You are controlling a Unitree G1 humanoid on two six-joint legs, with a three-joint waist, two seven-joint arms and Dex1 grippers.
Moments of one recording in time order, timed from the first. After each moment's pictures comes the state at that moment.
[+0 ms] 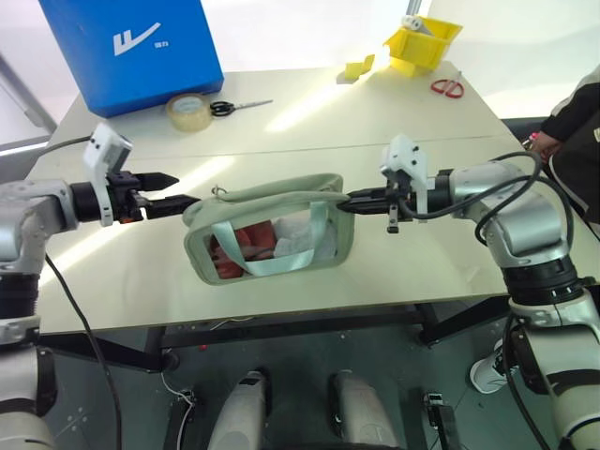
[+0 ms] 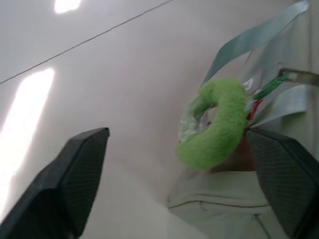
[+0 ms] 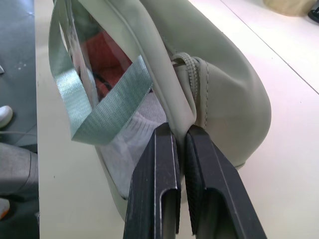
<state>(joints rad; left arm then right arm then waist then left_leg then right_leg) -0.63 0.94 0.08 0.19 -0.48 0.72 -1.11 -0.78 -0.69 0.15 0.00 0.32 0.60 1.17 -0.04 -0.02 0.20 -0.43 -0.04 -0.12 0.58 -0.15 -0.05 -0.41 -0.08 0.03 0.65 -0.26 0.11</state>
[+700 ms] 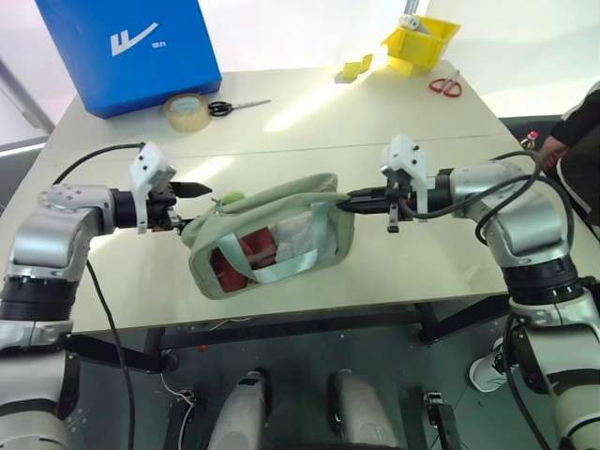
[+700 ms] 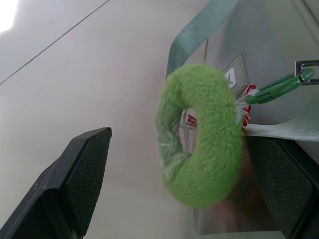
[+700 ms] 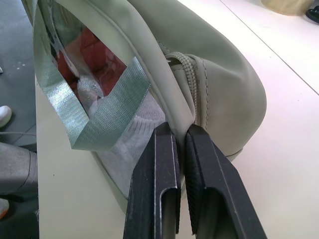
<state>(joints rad) -0.64 0.84 0.01 0.17 -0.39 0.52 -1.17 -0.79 -0.69 0.15 0.01 0.31 0.59 1.17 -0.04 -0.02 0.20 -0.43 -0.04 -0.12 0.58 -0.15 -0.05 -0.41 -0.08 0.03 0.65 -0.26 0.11</state>
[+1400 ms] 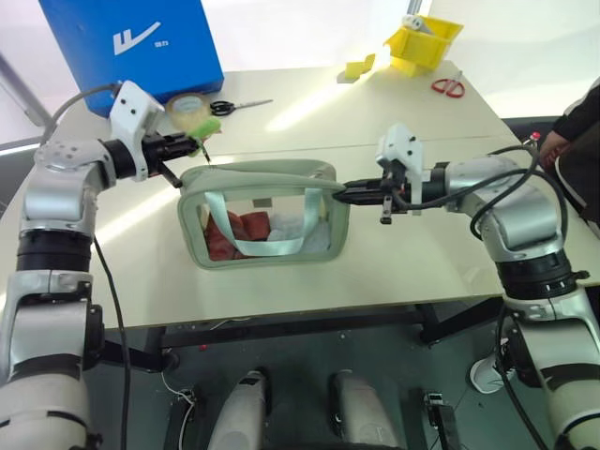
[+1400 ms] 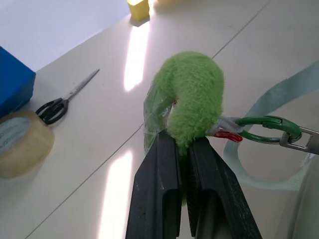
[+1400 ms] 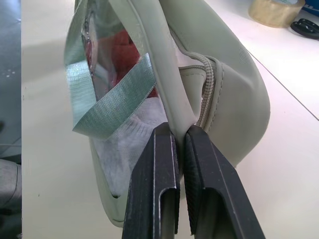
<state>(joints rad) -0.91 0.73 0.03 0.51 -0.25 0.32 -0.95 -0.82 -0.65 0.15 0.01 0.33 0.63 1.11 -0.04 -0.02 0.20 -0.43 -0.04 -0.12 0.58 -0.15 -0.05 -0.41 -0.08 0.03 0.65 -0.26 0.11</state>
